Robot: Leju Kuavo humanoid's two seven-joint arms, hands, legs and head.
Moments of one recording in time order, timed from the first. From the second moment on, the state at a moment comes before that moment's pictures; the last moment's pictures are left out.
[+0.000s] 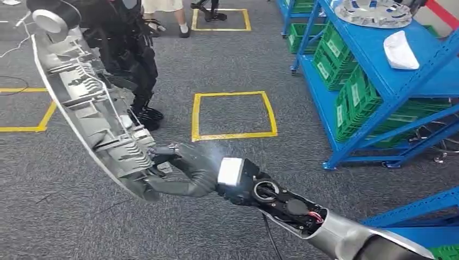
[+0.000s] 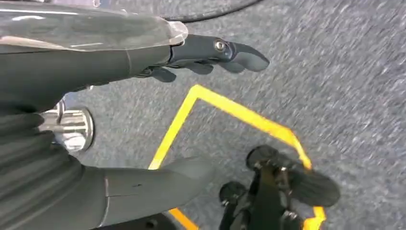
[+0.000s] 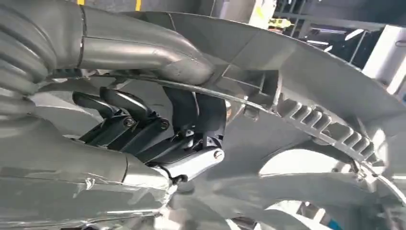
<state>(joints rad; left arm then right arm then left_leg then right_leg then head) -0.10 0.13 -0.98 -0.21 1.27 0.23 0.01 -0.44 0.07 0.80 -1.54 -0.36 0.22 -0.51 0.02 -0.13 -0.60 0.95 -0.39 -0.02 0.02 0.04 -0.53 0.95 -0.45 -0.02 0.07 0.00</state>
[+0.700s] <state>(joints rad) -0.10 0.14 -0.98 -0.21 1.27 0.23 0.01 -0.43 0.06 0.81 -1.56 -0.32 0.24 -0.49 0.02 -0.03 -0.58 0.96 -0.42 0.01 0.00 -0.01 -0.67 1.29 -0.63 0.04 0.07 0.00</state>
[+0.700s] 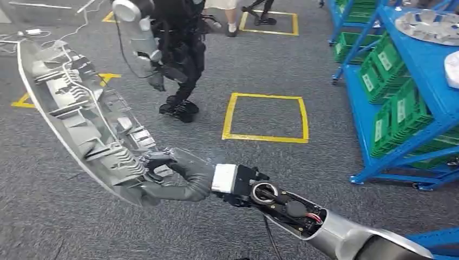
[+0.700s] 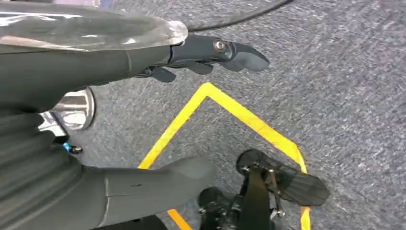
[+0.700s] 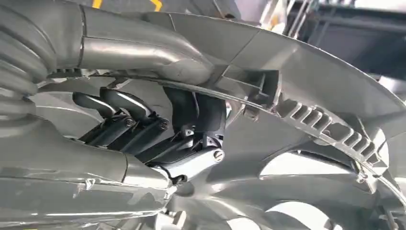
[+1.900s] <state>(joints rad) -0.10 0.13 -0.99 -0.21 1.29 0.23 0.01 -0.45 0.06 0.83 -1.55 -0.31 0.25 -0.50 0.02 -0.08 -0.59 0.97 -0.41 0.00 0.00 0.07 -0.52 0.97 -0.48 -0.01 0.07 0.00</state>
